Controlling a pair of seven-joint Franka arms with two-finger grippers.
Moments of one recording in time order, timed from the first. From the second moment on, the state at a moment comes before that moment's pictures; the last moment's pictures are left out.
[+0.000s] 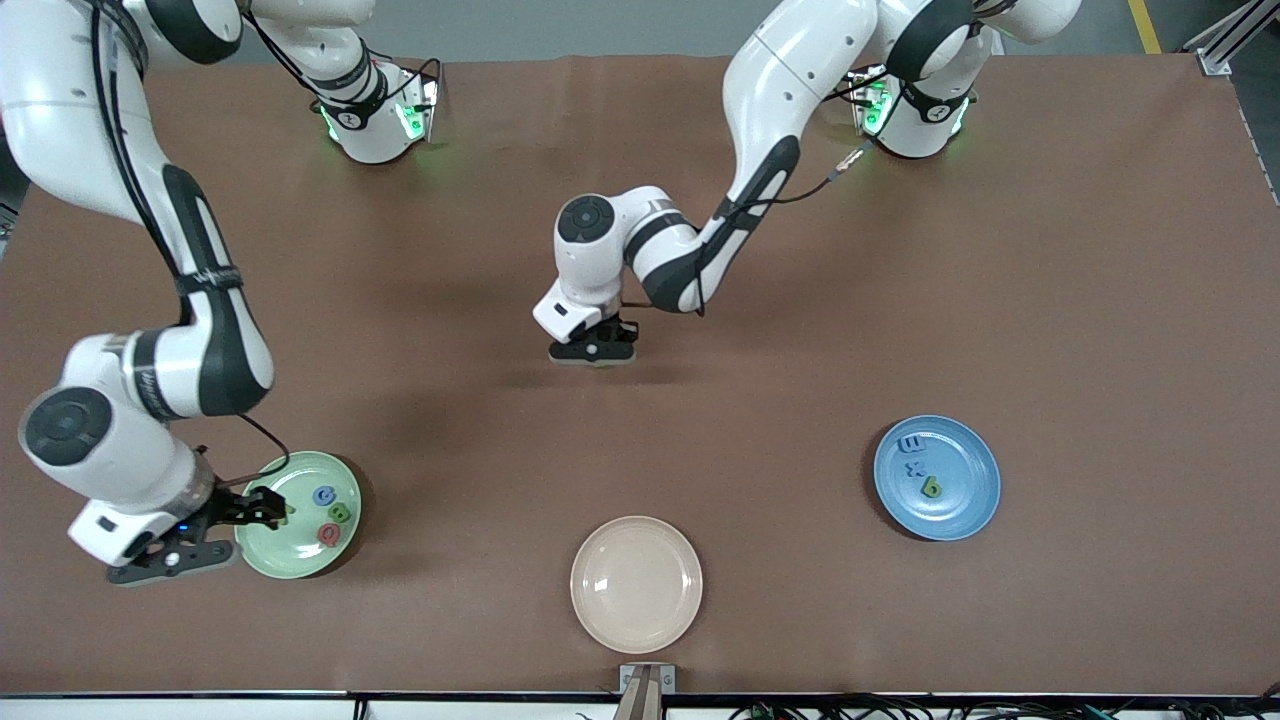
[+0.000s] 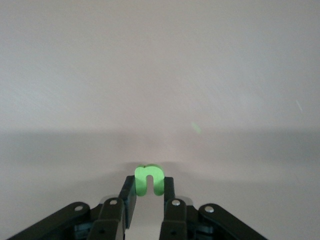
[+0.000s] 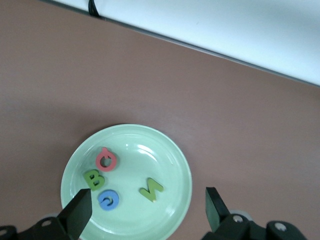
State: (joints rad) left arm -0.80 0.88 -0.09 -1.33 0.20 2.30 -1.02; right arm -0.15 0.65 0.20 -1.33 -0.31 2.15 -0.08
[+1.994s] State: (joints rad) left arm -0.13 0.68 -0.11 -1.56 0.20 2.07 -0.44; right arm -0.01 -0.10 0.03 -1.58 -0.02 1.66 0.05
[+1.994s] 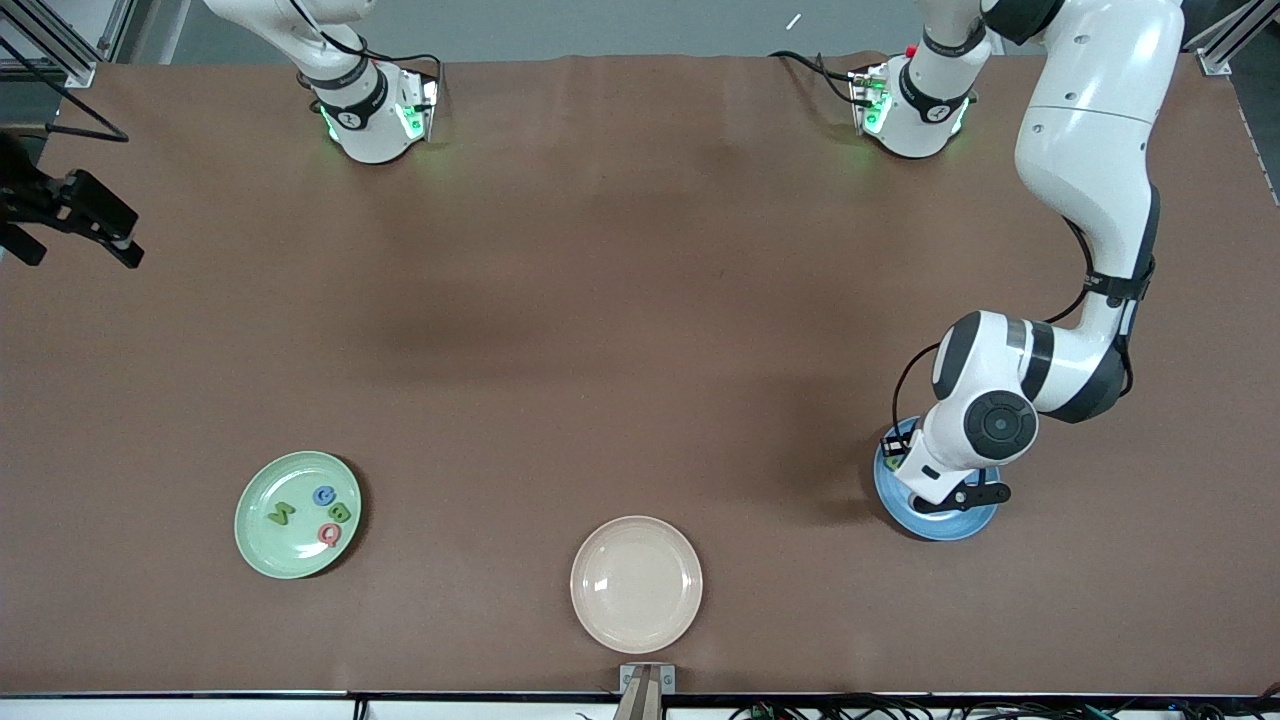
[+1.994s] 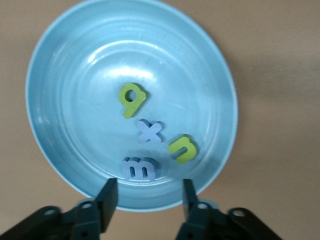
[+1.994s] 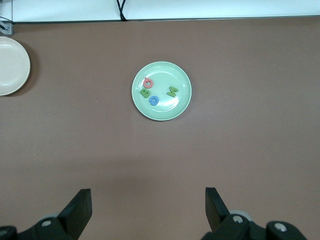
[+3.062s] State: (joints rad) left arm -0.13 0.23 -0.15 -1.39 0.17 1.65 -0.41; right arm -0.01 -0.04 0.02 -1.57 -0.02 1.65 0.05
